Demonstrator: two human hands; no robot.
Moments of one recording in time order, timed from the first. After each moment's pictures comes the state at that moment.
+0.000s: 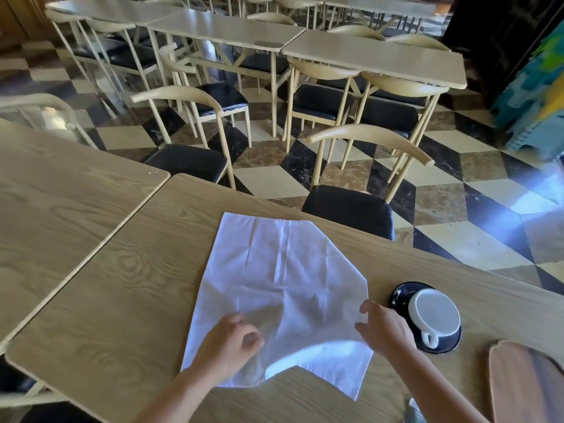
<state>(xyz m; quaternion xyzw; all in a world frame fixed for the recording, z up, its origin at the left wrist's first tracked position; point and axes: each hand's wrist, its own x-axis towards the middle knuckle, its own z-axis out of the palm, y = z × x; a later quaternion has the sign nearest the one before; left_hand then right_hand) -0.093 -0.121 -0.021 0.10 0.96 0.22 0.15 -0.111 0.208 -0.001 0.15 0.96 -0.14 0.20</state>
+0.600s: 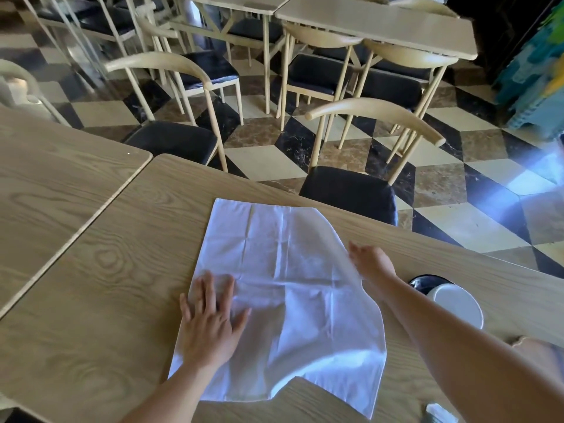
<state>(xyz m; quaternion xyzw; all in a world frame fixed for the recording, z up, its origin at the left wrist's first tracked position) -0.129 -0.137 -0.078 -0.01 1.00 0.07 0.06 -0.234 0.189 -0.015 0.28 0.88 -0.36 0.15</state>
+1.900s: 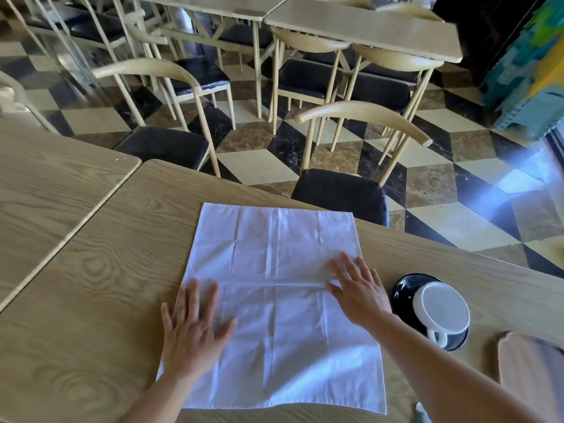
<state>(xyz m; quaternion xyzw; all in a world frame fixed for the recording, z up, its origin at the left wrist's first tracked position) -0.121 -0.149 -0.085 -0.01 1.00 0.07 0.05 -0.180 0.204 -0.073 0.00 0.99 -0.04 0.15</state>
